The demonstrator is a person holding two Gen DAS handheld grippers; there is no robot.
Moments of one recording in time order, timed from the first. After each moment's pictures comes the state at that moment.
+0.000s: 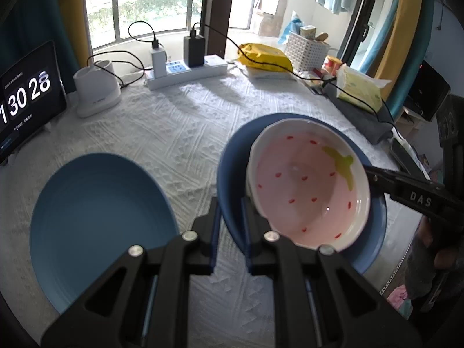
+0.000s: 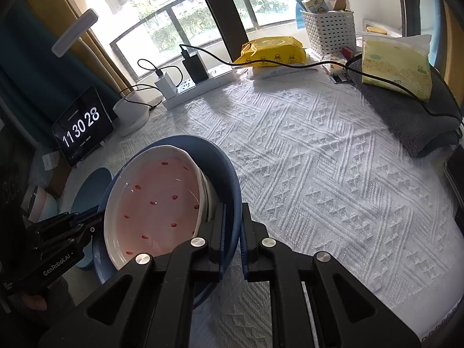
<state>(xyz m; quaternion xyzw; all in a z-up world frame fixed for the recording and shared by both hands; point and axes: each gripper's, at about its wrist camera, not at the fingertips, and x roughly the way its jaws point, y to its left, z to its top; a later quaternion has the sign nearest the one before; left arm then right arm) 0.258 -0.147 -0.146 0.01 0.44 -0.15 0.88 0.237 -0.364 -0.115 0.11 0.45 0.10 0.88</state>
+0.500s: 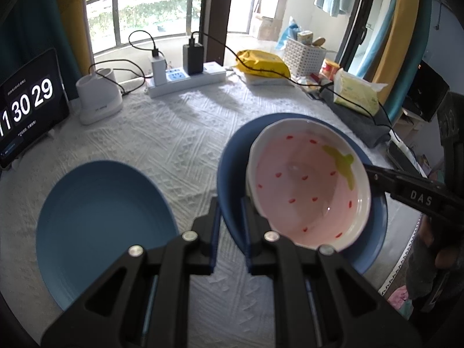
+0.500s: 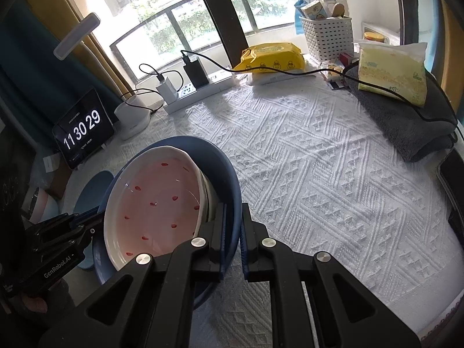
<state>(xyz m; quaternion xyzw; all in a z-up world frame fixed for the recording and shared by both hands) 0.253 -0.147 -0.134 0.01 0.43 -0.15 0.89 0.234 -0.364 -0.104 0.11 0.44 0.09 0.88</state>
